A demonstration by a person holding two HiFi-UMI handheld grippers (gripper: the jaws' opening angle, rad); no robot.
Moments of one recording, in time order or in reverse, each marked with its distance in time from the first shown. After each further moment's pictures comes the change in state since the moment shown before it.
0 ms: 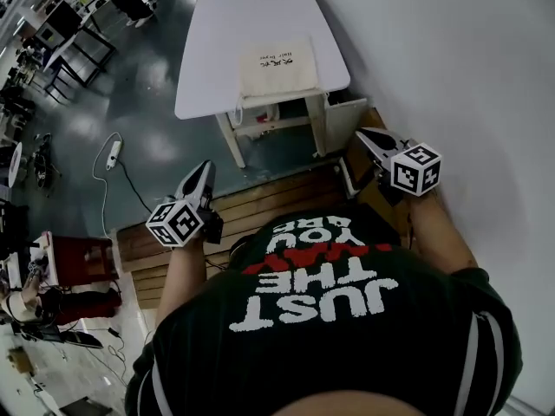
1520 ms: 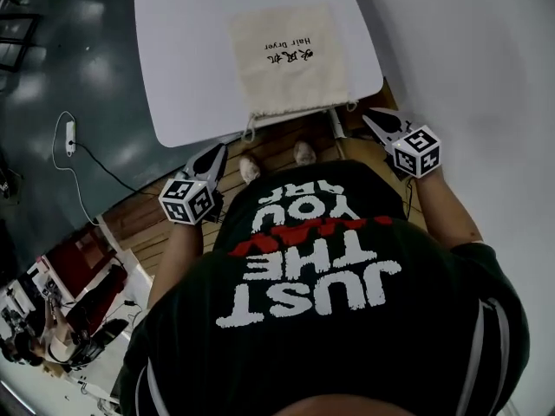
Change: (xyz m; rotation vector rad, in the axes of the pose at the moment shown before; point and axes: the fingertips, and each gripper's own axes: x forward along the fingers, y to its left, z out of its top) left arm 0.201 0.159 -0.032 -0.043 0.515 -0.133; right arm 0.176 -0.145 -0.024 0.047 0.434 -0.095
